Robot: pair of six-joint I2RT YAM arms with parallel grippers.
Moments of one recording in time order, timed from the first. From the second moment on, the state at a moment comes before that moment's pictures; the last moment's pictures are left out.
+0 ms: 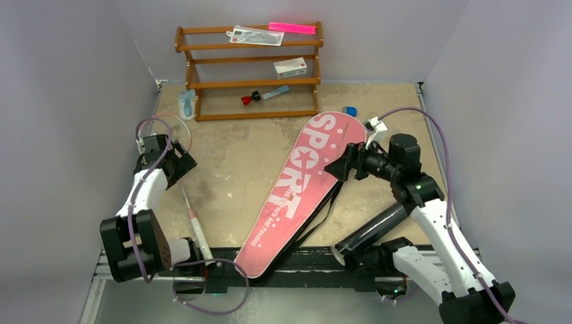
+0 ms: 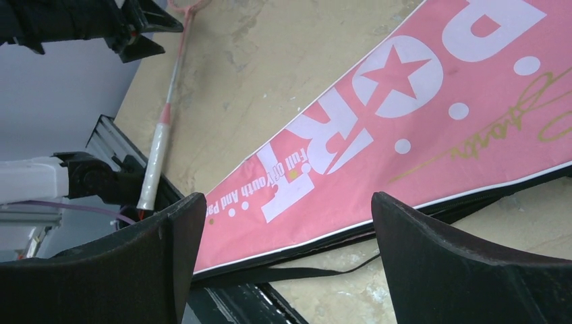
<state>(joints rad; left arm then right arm) 0.26 1.24 0.73 -0.40 -0.02 -0.51 0.28 0.86 0.82 -0.43 -0.55 0.36</state>
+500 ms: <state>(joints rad) 0.17 1.45 0.74 -0.49 -0.17 -0.47 0.28 0.77 0.81 -0.43 -0.55 0.36</state>
